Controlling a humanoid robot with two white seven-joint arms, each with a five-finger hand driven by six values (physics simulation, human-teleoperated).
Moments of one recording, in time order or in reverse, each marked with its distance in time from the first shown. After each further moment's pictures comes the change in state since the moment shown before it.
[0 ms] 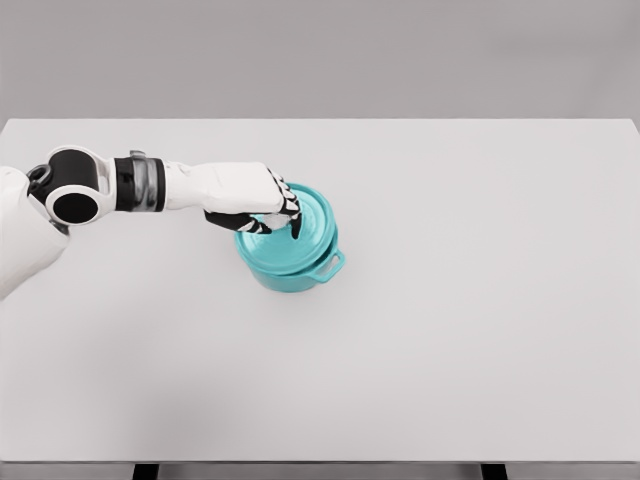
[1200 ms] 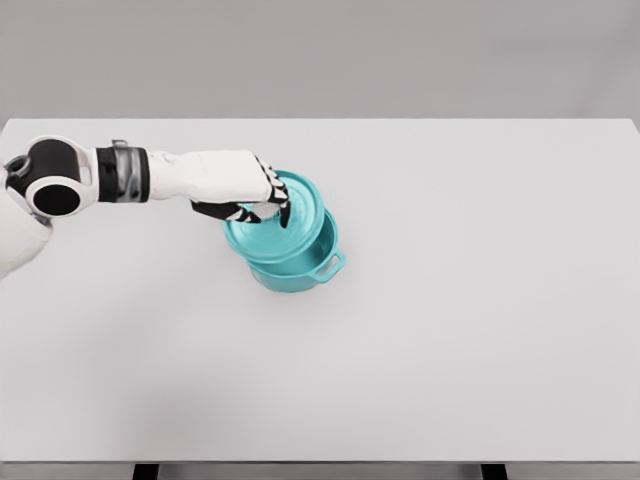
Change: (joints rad) left arm -0.012 0.034 0.018 -0.024 0.006 -0.001 -0.001; right arm 0.000 0.000 0.000 0.000 0.000 0.000 0.000
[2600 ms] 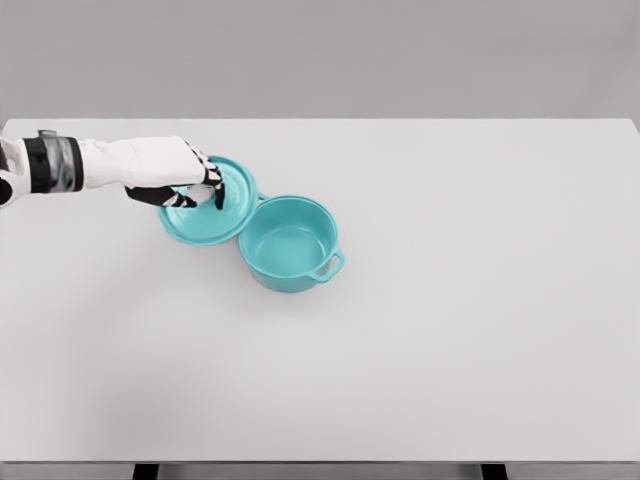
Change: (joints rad) left arm 0.002 0.129 0.033 0.060 -0.005 0.000 0.000; right arm 0.000 0.000 0.000 0.000 0.000 0.000 0.000
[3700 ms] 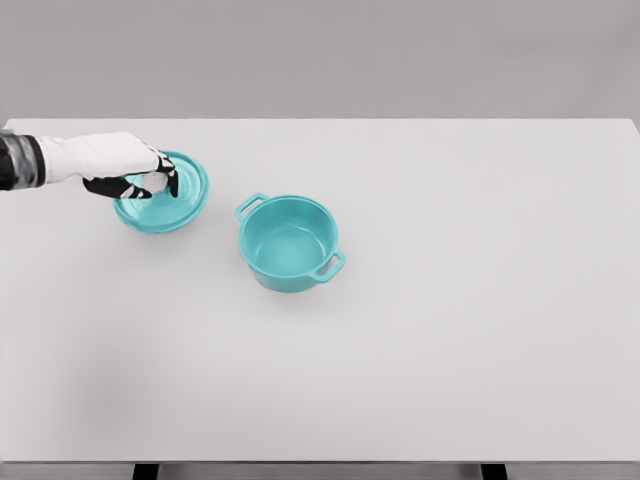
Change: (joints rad) left arm 0.014 0.012 0.059 0.179 -0.048 0.000 0.000; right arm 0.000 0.000 0.000 0.000 0.000 0.000 0.000
